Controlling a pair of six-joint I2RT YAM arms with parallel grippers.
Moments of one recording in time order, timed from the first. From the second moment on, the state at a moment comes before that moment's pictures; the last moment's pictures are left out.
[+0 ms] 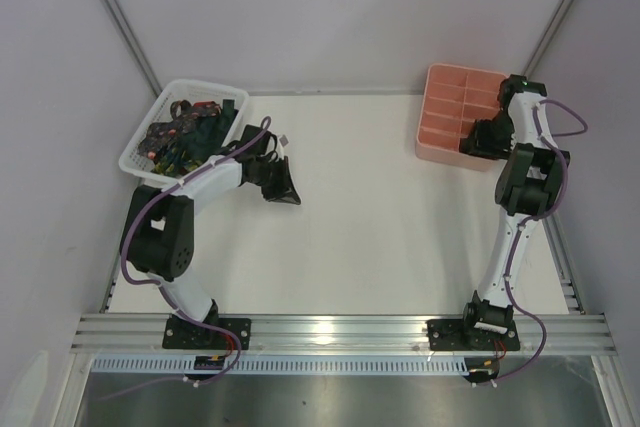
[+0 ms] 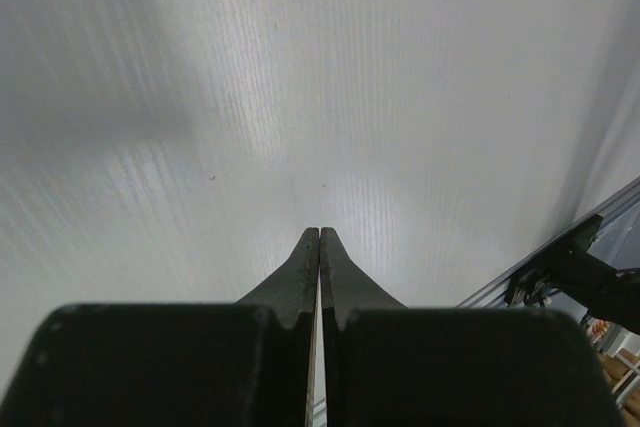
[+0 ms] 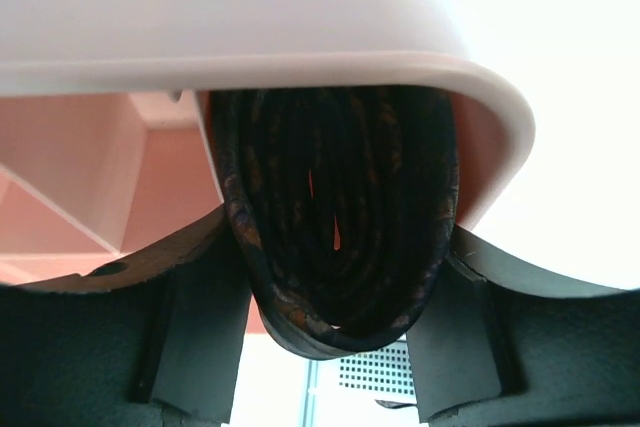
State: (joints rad) left arm -0.33 1.71 1.14 -0.52 0.45 -0.45; right arm -0.22 2.36 2.19 -1.28 -0.06 1.59
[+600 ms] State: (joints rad) left arm -0.32 1.71 1.14 -0.52 0.46 -0.45; right arm -0.22 2.43 2.24 -1.29 -0.07 1.50
